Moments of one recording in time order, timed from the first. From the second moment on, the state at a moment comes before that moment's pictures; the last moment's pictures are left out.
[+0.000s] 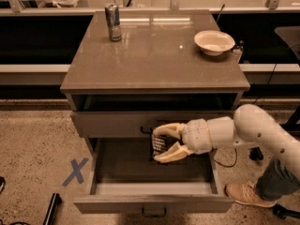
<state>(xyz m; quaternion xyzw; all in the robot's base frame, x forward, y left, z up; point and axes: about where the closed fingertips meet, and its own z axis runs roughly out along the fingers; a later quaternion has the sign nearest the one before) 0.478 -0.037 0.705 -0.62 0.55 0.35 0.45</state>
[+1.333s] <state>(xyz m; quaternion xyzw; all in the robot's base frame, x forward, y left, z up) 0.504 -0.022 0.851 -0.68 0.53 0.25 0.44</state>
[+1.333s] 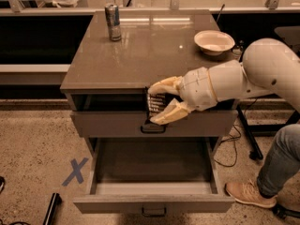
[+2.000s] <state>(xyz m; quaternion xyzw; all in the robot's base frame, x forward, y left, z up) 0.580 -0.040 0.888 -0.64 0.63 0.23 0.38</state>
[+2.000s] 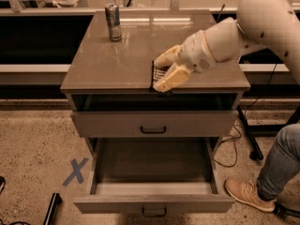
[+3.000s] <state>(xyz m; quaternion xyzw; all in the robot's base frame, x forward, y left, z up) 0.670 -0.039 0.874 -0.60 0.70 0.22 0.31</state>
